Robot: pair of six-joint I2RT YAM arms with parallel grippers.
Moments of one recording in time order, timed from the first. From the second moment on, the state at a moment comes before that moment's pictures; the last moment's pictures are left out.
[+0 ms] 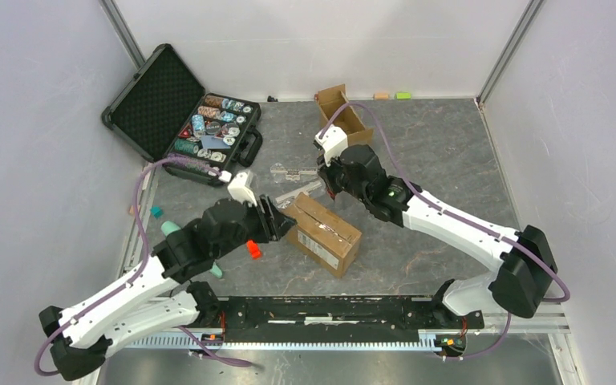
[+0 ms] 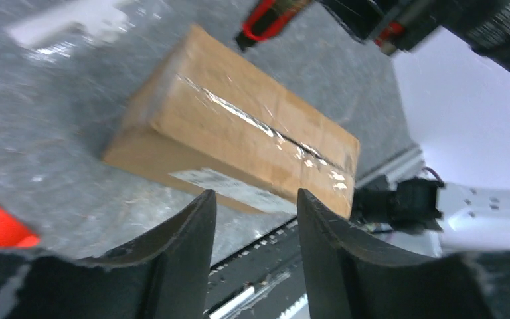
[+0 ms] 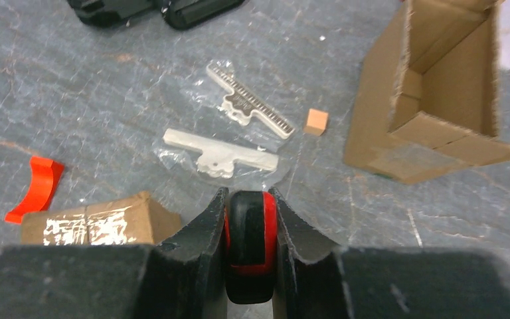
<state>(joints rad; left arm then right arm) -0.94 0.70 0.72 -0.46 -0.17 -0.84 0.84 1.39 1.09 -0.10 0.19 -0.01</state>
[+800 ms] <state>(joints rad) -0.61 1.00 0.86 -0.55 0.12 -0.67 1.00 1.16 1.11 0.04 0.31 0.02</state>
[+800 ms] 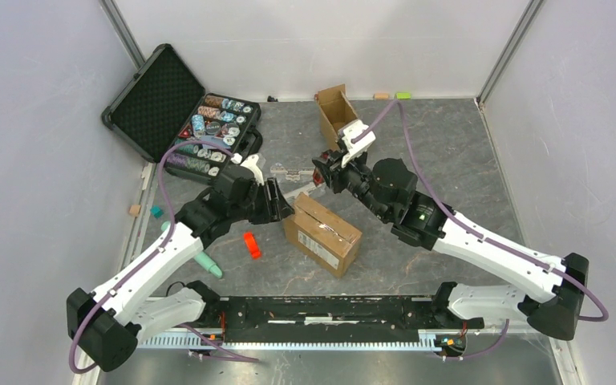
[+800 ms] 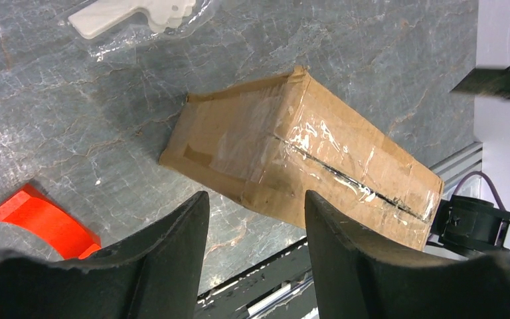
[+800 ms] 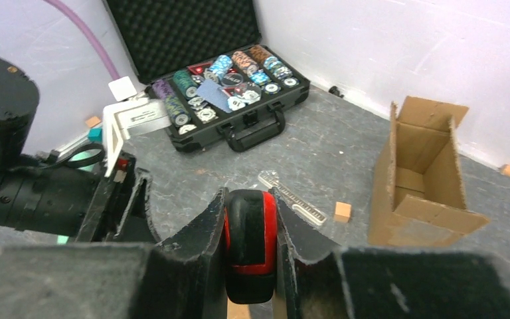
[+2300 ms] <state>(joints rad) -0.55 1.02 0.78 -0.40 0.19 -0.67 1.02 1.18 0.76 0.53 0.17 0.14</state>
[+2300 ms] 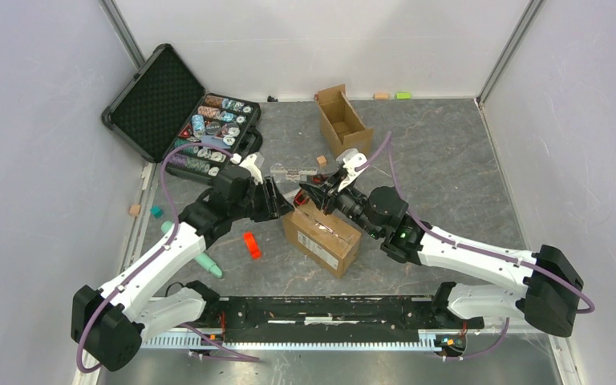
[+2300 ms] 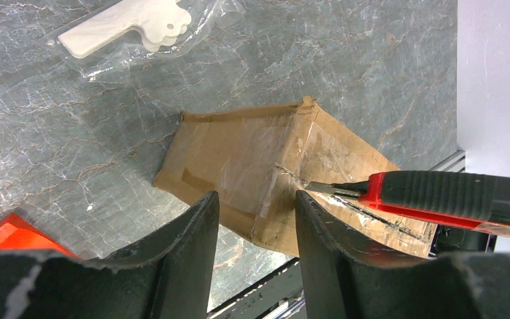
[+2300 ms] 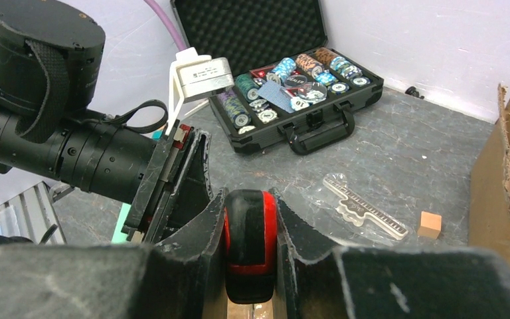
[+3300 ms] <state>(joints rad) -0.55 1.02 0.77 -0.39 0.19 -0.67 1.07 1.17 0.74 0.54 0.19 0.02</state>
